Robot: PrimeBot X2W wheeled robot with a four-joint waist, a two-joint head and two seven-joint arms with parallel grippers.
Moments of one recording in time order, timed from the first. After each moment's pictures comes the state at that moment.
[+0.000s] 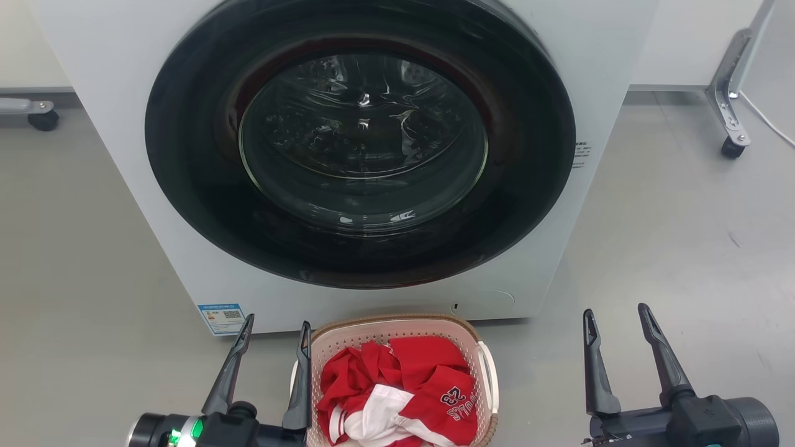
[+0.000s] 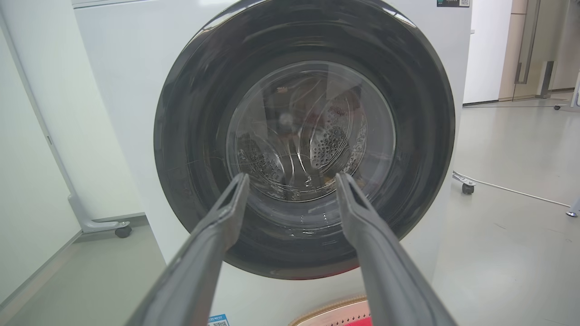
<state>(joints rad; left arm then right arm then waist) 0.03 0.08 -0.27 0.00 -0.06 0.12 -0.25 0.04 -0.06 0.20 -0.05 0.05 -0.13 -0.25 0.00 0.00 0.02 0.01</state>
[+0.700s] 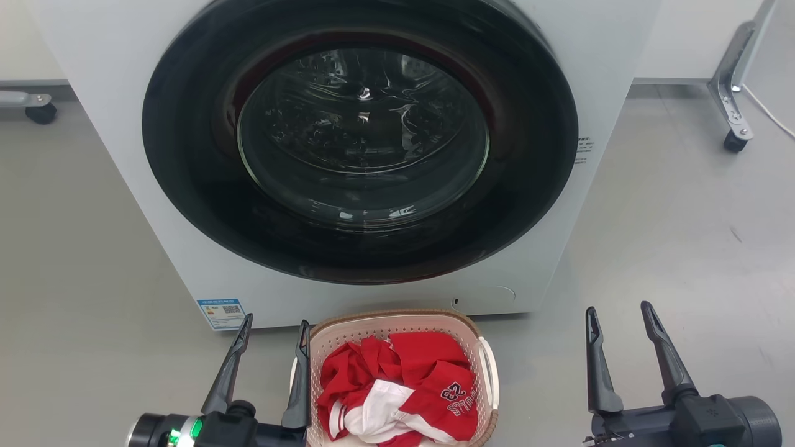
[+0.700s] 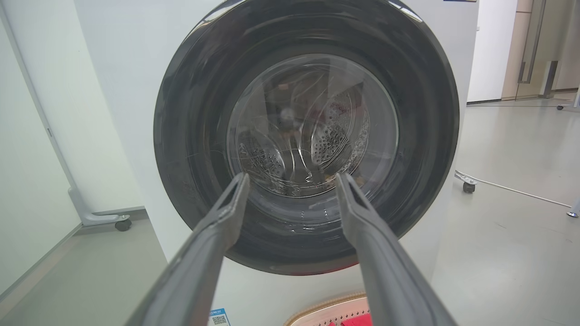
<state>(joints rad) 0.03 0.07 -0.26 0.00 -0.07 0.12 -0.25 0.04 -0.06 0.20 -0.06 0.05 -0.13 -0.26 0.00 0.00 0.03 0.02</state>
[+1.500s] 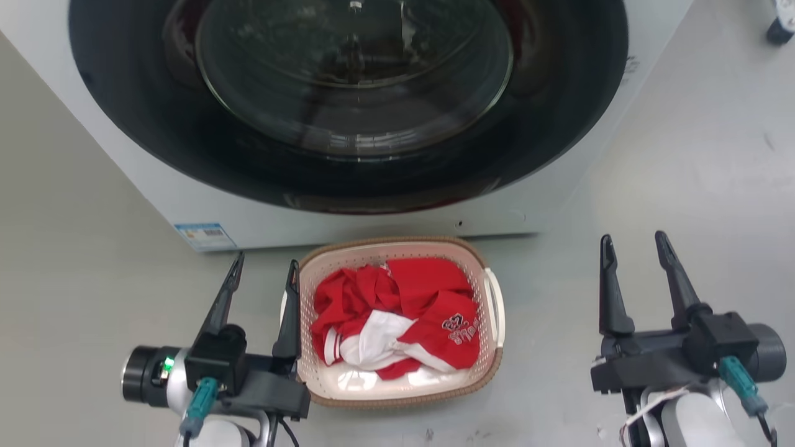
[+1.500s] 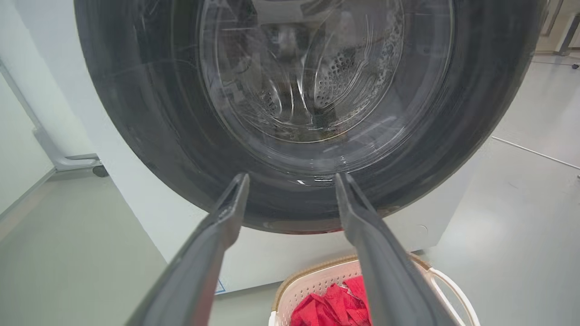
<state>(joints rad) -0.18 0.06 -0.23 0.18 -0.12 0.09 -0.25 -0.18 -0.07 0.14 0.09 0.10 -0.08 -0.26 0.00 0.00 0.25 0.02</state>
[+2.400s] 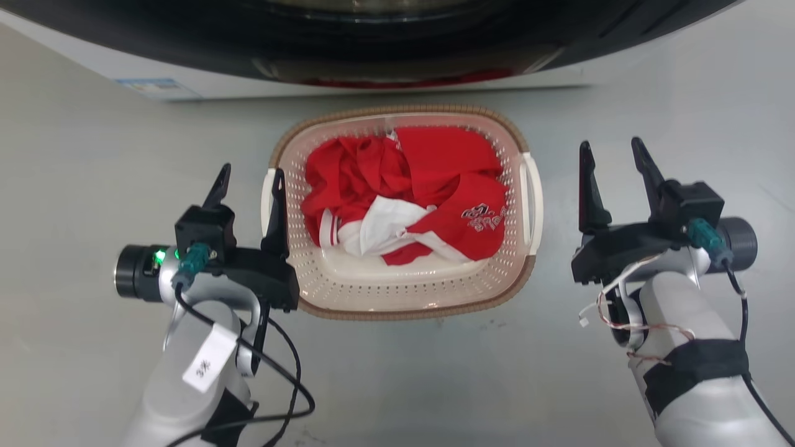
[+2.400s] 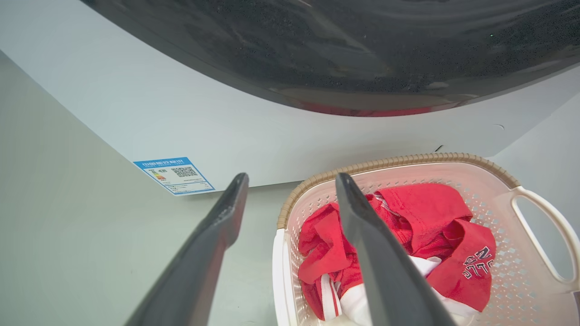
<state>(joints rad) -0.58 0.04 -0.21 0.61 -0.19 0.05 -0.23 -0.63 -0.07 0.17 0.58 0.14 -0.05 -0.25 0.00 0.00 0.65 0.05</state>
